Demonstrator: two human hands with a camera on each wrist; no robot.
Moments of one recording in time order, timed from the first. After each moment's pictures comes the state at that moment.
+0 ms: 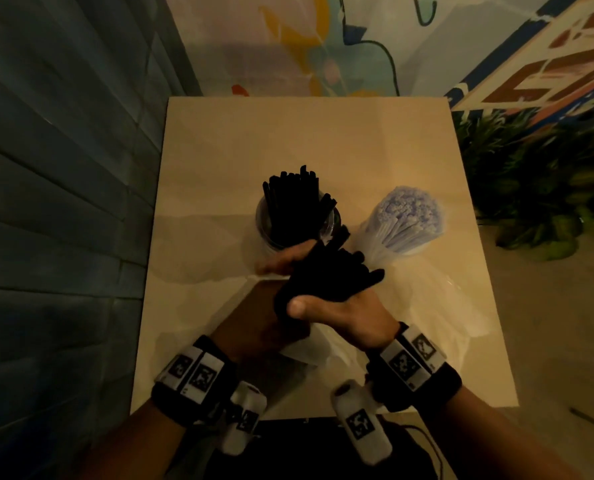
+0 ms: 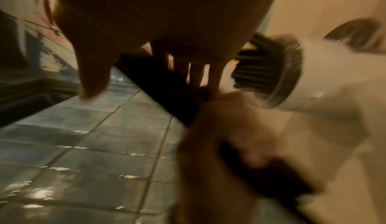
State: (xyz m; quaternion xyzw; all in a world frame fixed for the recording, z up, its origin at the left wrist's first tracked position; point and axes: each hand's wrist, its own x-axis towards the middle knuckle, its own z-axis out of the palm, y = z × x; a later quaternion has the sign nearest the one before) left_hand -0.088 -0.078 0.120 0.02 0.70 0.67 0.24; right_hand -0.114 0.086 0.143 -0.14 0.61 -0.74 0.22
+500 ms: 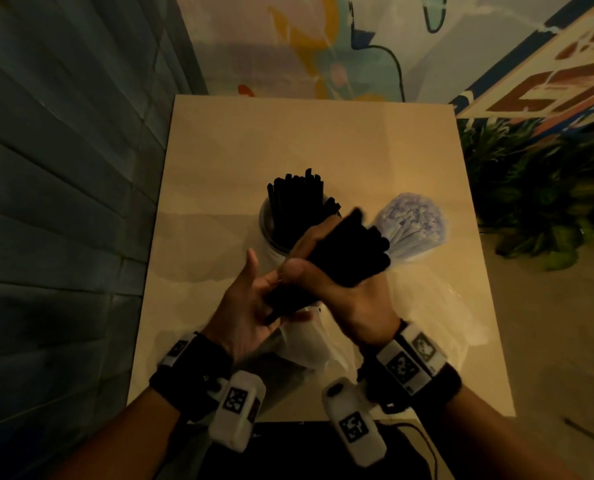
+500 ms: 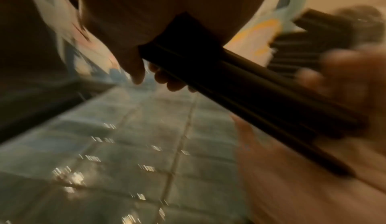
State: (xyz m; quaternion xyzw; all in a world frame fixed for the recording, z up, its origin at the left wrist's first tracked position) left_hand -0.094 -0.081 0.097 -0.21 0.44 0.82 0.30; right_hand -0.124 0.071 0.171 -0.15 0.62 -0.76 0.07
